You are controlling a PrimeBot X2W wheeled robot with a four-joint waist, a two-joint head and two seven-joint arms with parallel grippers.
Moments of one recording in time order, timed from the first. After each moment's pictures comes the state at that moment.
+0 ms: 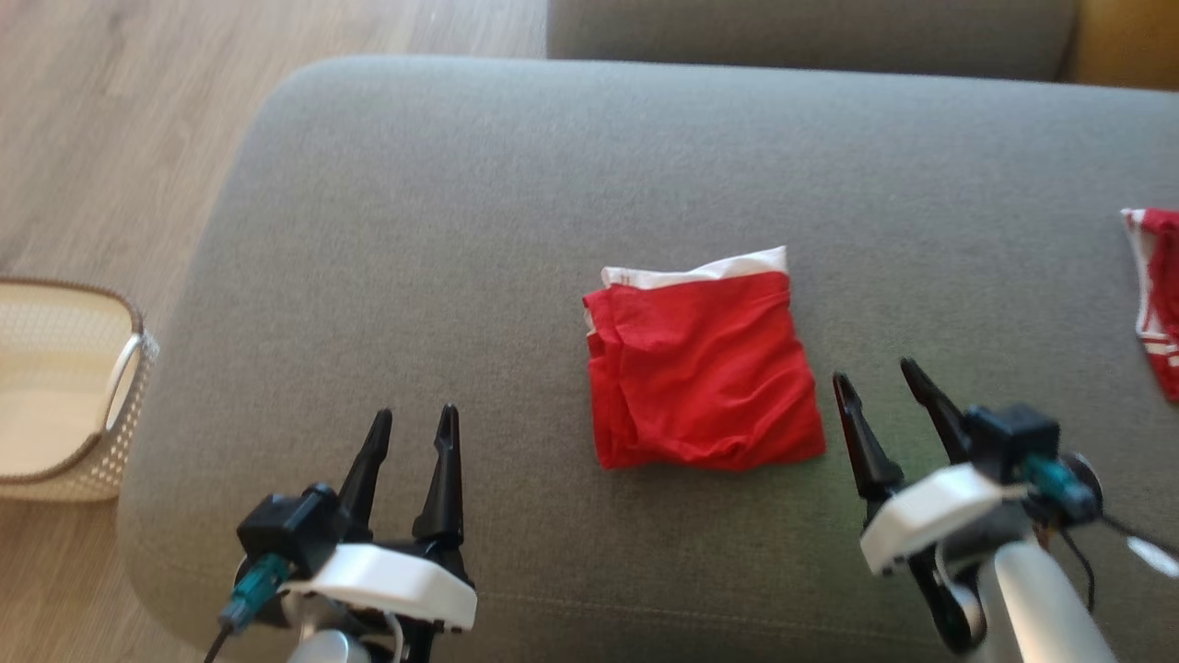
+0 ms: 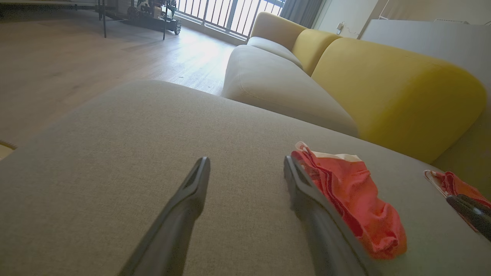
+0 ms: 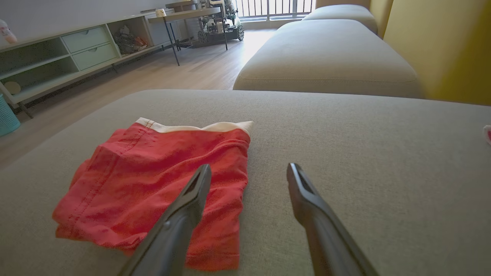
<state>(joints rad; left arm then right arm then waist) 0.03 0.05 -0.32 0.13 -0.39 0.05 -0.25 -0.10 -0.05 0.02 0.29 0.12 0.13 -0.16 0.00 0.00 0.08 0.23</state>
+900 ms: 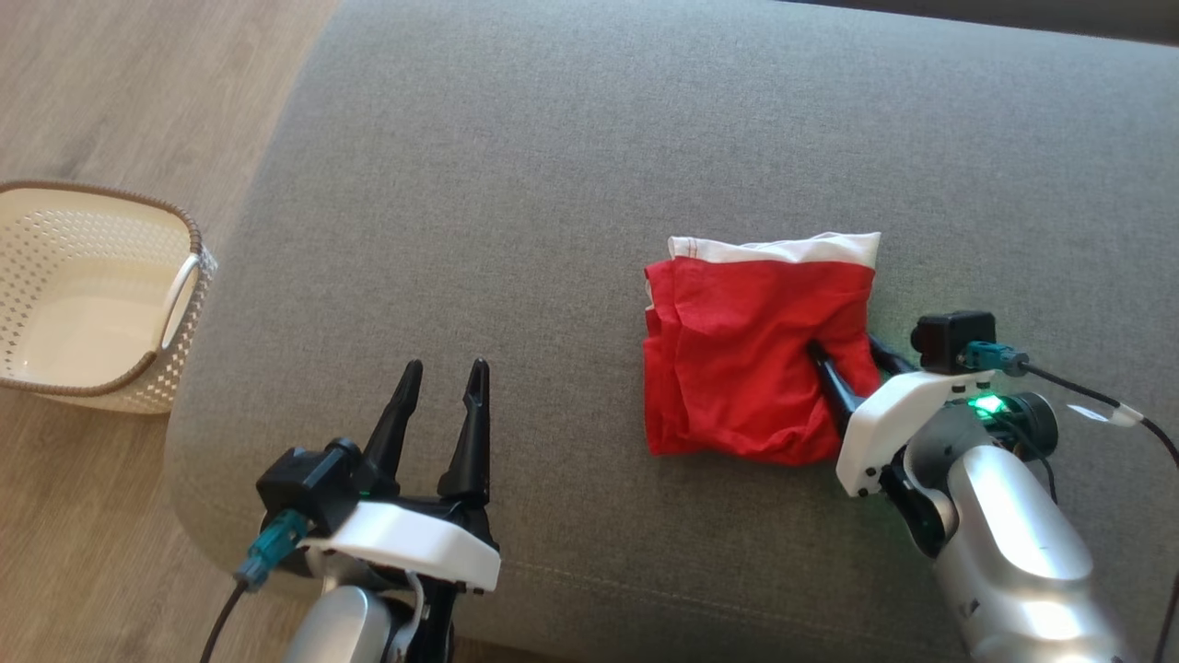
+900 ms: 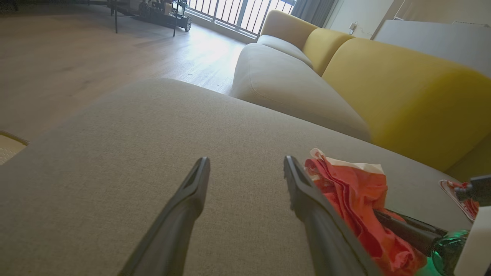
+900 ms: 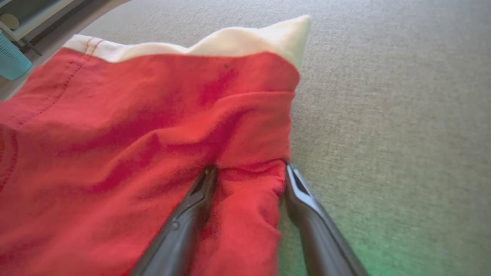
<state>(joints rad) -0.07 0.05 -0.37 0.13 -0.43 0.04 -0.25 -0.45 -0.07 0.09 0.74 0.21 0.13 0.00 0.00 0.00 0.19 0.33</state>
